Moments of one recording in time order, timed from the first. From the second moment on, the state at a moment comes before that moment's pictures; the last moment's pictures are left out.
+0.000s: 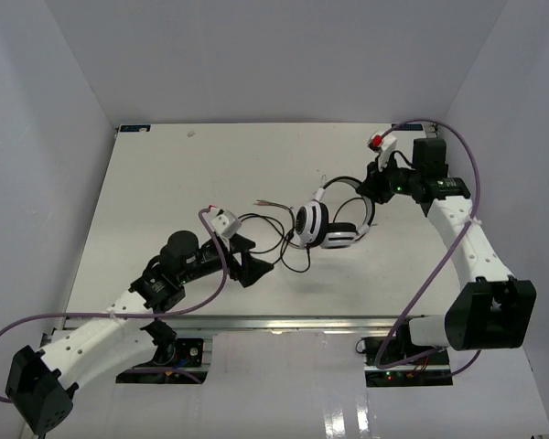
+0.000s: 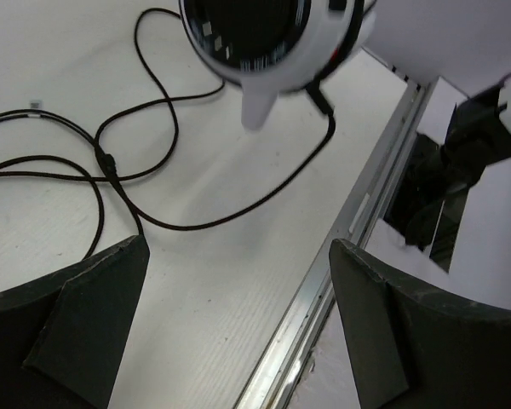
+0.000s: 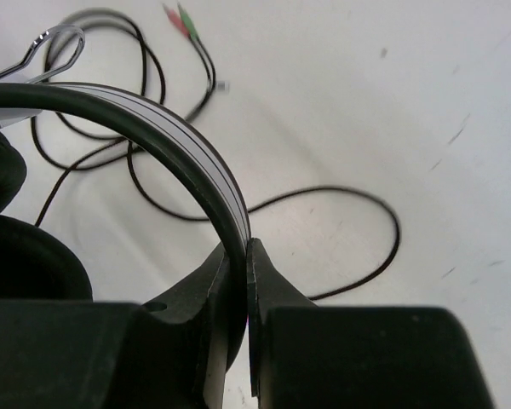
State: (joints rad) left arm -0.72 0.75 0.50 0.06 0.33 -0.29; right arm 0.09 1.35 1.14 -0.52 -0.69 -0.42
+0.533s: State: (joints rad) left arm -0.72 0.98 0.41 0.59 0.49 -0.05; right arm 0.06 1.30 1.48 -0.35 -0.76 0.07
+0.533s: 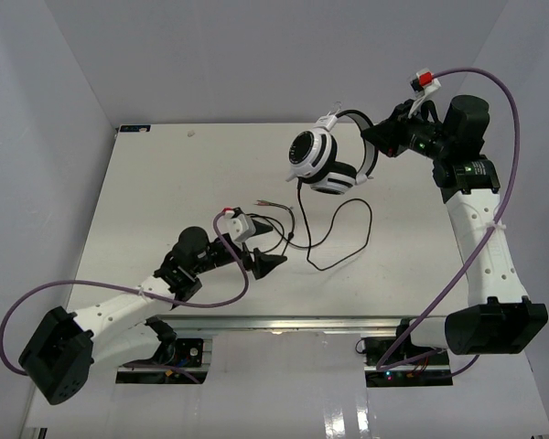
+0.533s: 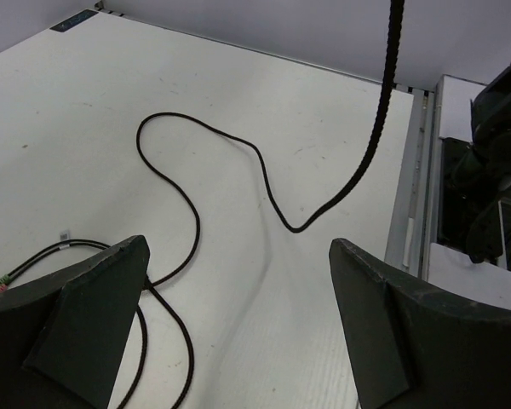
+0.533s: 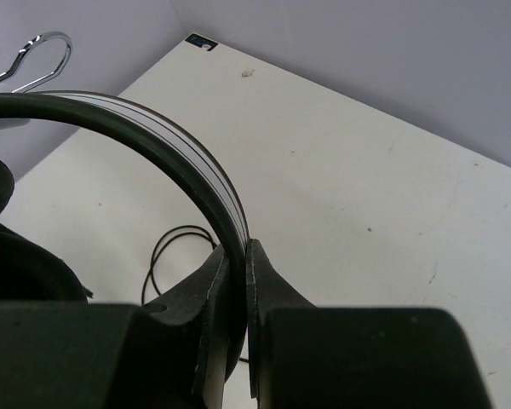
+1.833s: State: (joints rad) left arm -0.84 1.62 0.52 1.18 0.45 -0.14; right arm -0.03 1.33 1.46 -0.25 -0.91 0.46
